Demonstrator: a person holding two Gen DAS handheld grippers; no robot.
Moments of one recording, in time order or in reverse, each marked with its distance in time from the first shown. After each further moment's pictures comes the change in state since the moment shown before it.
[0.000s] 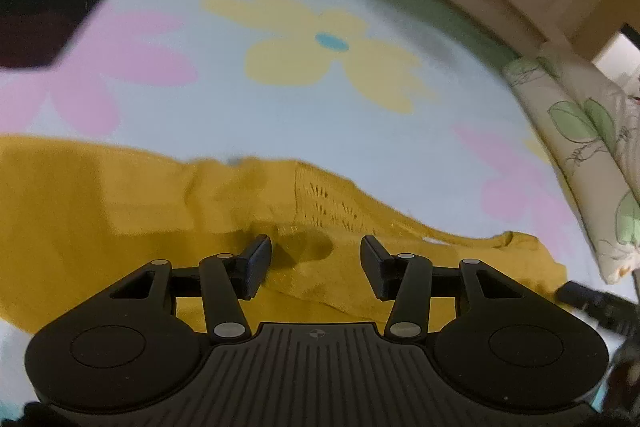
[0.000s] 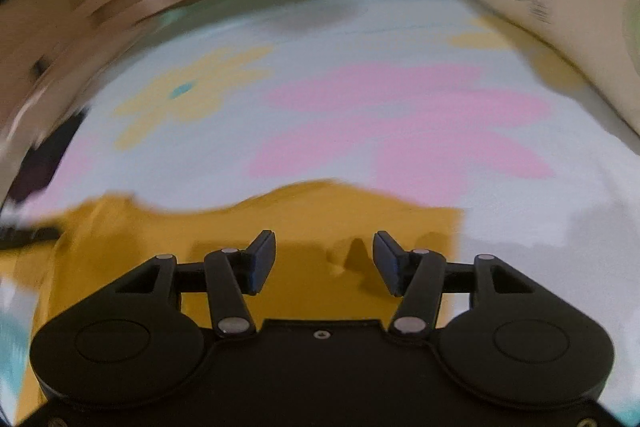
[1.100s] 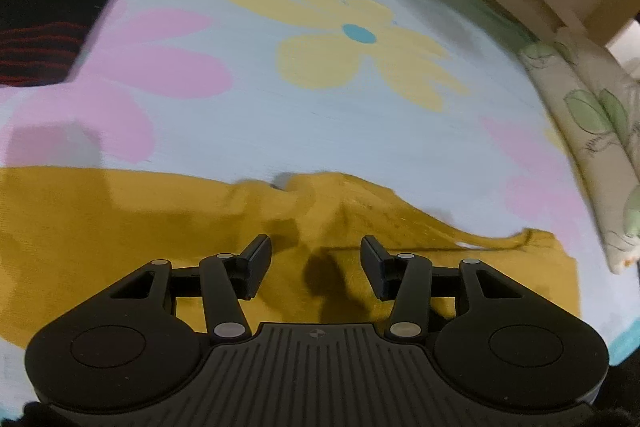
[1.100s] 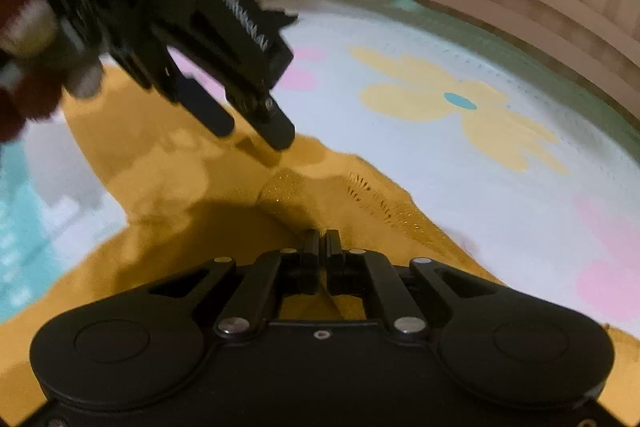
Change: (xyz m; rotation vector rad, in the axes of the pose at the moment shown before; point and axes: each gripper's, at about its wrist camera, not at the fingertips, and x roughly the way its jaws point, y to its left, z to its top) left arm -0.004 0.028 0.036 0.038 0.090 0.004; right arm 0.087 0.197 -0.028 -0.561 -0.103 0.161
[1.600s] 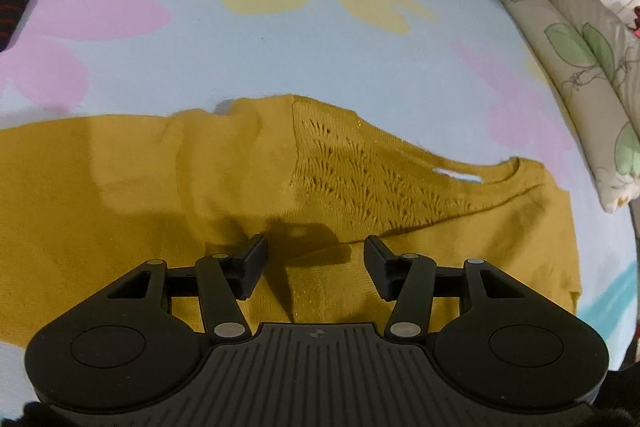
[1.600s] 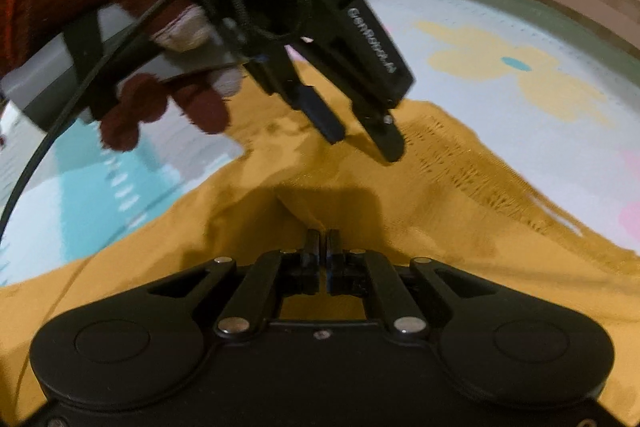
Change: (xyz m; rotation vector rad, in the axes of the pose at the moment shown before) left arm 0.031 -0.021 -0.021 0.088 0.152 -0.037; right arm -0.023 0.012 -0.022 -0.017 0.100 0.196
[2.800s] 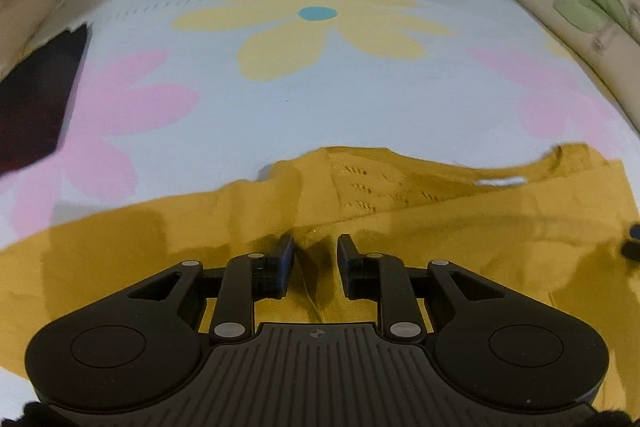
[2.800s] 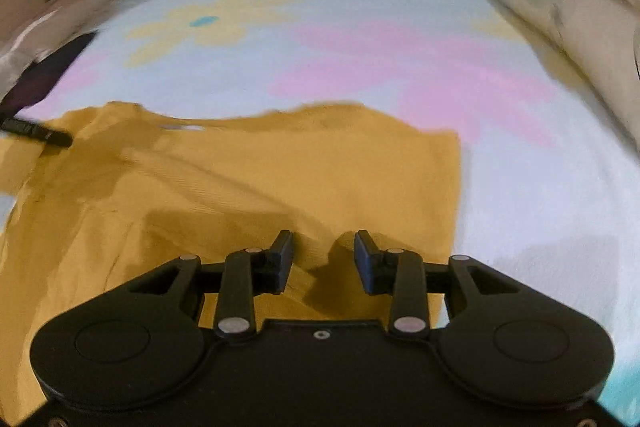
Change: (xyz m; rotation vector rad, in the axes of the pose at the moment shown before) left arm -0.016 -0.023 -0.004 0.226 -0.147 0.226; right arm -0.112 -0.134 -0.070 0.448 0.024 -0.418
